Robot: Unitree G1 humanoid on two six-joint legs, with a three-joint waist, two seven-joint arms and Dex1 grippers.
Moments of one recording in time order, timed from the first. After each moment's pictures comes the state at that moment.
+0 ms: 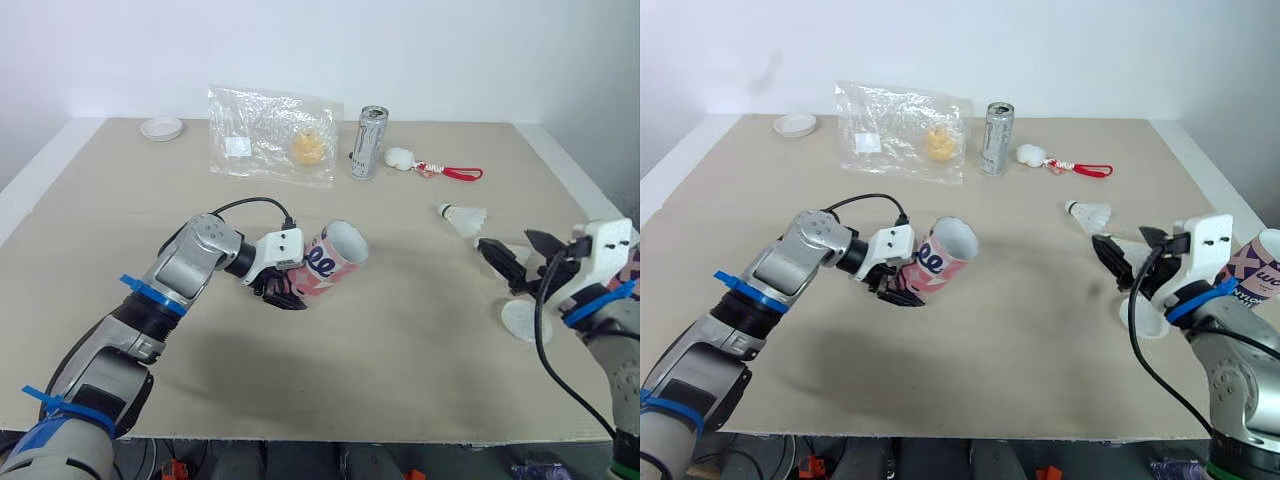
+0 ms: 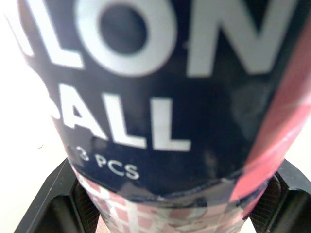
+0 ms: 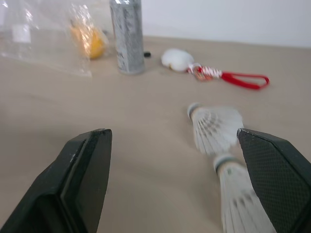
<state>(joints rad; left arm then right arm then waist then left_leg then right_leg) -0.84 0.52 -0.43 0.24 -0.02 0.39 -1.34 -0.07 -0.63 -0.54 -0.35 0.59 0.66 0.46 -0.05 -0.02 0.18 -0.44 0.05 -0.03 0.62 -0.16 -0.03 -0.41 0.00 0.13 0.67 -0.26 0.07</state>
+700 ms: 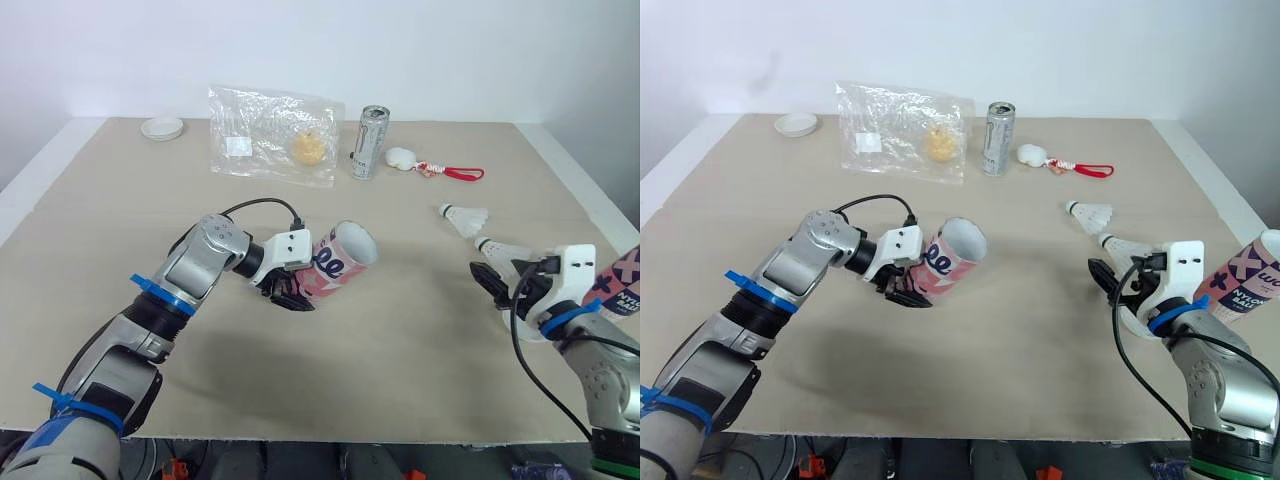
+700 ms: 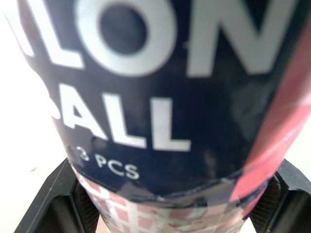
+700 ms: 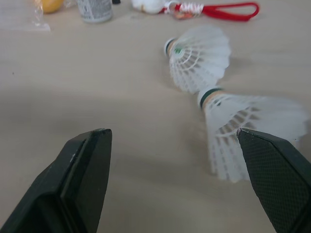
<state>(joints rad) -0.85 0.48 -0.43 0.25 -0.01 0.39 -1.34 -0.12 -0.59 -0.43 -0.11 0.50 0.57 0.46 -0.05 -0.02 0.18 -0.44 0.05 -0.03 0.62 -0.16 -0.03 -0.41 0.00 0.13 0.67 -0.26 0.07</state>
